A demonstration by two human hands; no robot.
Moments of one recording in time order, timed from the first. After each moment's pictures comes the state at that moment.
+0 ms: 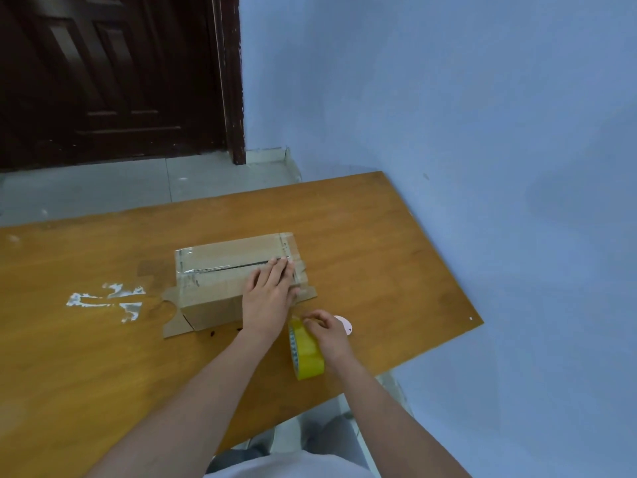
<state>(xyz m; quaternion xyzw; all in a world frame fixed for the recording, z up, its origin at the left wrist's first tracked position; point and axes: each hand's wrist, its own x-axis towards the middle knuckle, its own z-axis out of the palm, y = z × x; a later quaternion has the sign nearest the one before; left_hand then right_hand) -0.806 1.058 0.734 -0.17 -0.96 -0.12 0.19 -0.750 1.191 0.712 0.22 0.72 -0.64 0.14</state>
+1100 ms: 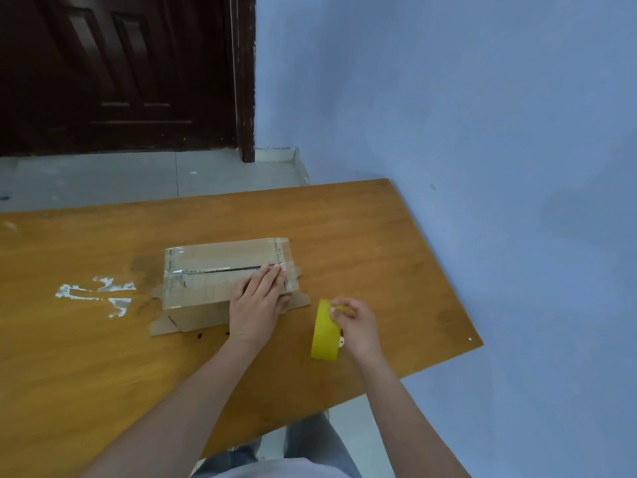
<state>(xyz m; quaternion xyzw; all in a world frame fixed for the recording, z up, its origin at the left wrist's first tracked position) -0.807 1.062 0.724 -0.15 -0.95 -0.11 0.25 -0.773 1.244 0.750 0.22 0.77 -0.60 0.04</state>
